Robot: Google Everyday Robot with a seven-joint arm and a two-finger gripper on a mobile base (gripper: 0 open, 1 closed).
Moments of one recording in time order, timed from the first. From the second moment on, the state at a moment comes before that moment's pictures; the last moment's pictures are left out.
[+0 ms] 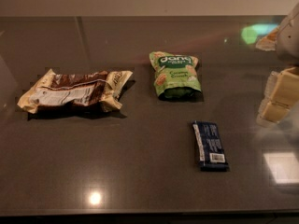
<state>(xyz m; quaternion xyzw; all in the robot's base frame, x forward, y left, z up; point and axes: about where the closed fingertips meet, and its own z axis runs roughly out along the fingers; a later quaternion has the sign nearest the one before) 0.438 -0.217 0.976 -0.60 0.78 -0.03 0.16</state>
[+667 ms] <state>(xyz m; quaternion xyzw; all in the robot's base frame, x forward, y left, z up) 0.438 -0.215 0.978 -0.61 0.78 -0.03 0.16</state>
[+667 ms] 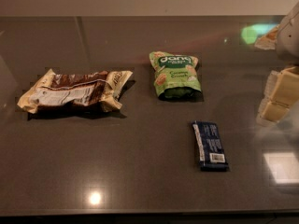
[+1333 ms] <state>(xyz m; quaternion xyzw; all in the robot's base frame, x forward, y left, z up) 0.445 -0.202 0.967 -0.66 0.73 0.00 0.18</state>
